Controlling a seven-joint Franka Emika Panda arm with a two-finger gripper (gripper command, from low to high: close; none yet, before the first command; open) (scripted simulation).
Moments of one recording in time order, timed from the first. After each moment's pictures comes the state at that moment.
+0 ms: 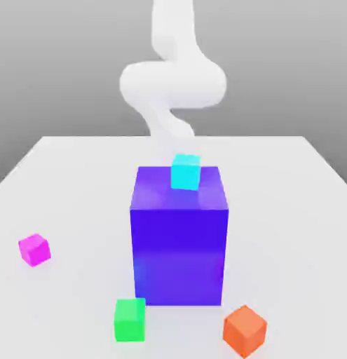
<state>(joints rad) -0.08 -0.73 0.01 -2.34 -0.01 2.34 0.91</state>
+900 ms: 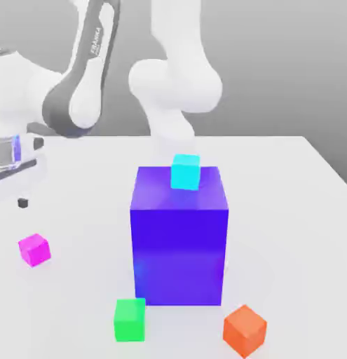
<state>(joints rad) -0.76 0.02 -0.13 -2.72 -0.01 2.80 2.08</state>
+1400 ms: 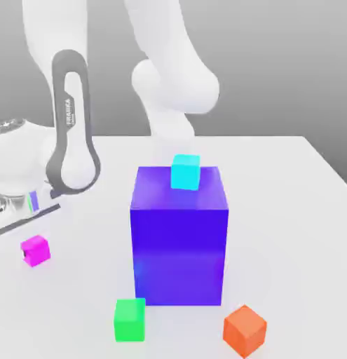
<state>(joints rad) -0.85 0.33 -0.04 -2.70 0.12 3.03 2.08</state>
